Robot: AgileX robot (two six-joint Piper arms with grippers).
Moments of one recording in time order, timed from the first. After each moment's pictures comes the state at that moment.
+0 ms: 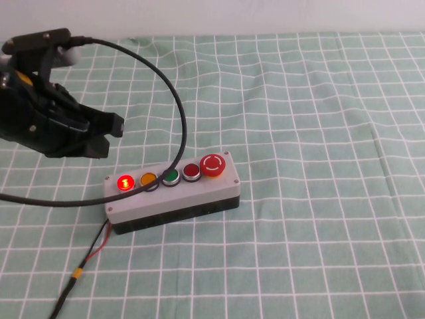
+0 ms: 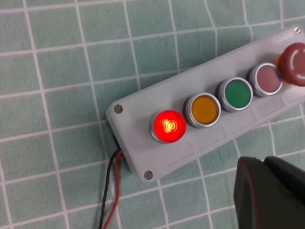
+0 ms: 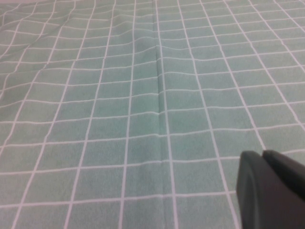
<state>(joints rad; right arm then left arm) 0.03 -0.01 0.03 0.07 0.34 0.07 -0.25 1.40 -1.24 -0.24 0.98 0.09</state>
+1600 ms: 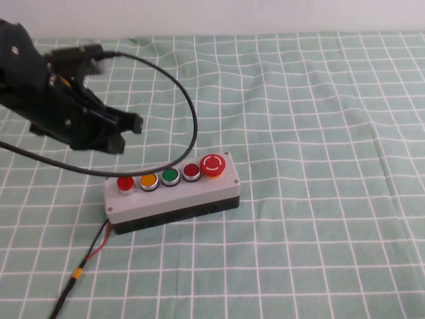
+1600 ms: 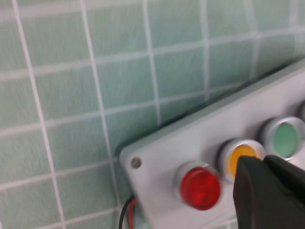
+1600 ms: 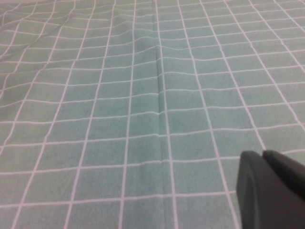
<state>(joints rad) 0.03 -0.01 0.03 0.07 0.34 0.07 -0.25 1.63 -1.32 -0.23 0.91 0.12</state>
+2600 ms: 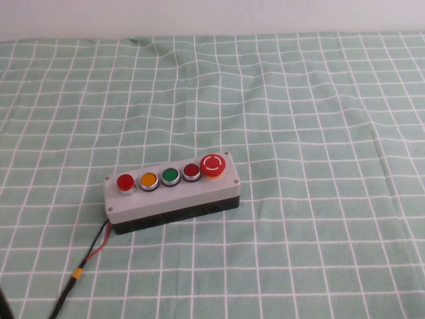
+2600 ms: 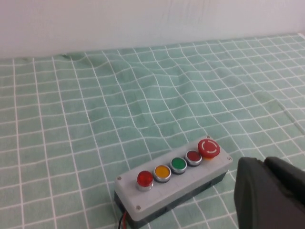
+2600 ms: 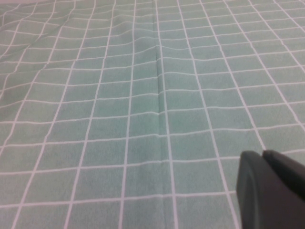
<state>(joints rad) 0.03 -0.01 0.03 0.07 0.34 0.07 -0.25 0.61 -1.10 -0.19 0.97 0.12</state>
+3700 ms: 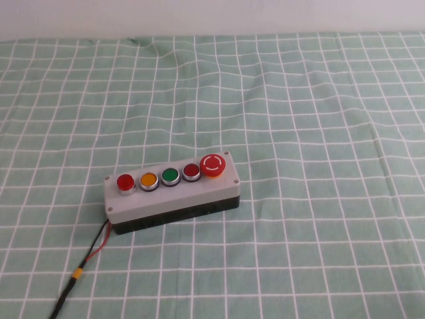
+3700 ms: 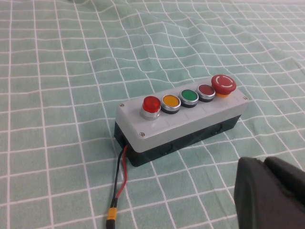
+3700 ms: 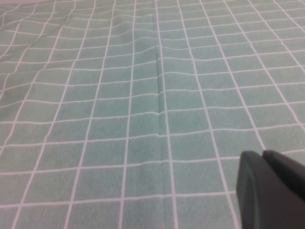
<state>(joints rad) 0.03 -0.01 0.03 0.07 0.34 0.07 -0.25 0.22 -0.58 -0.19 0.84 0.08</state>
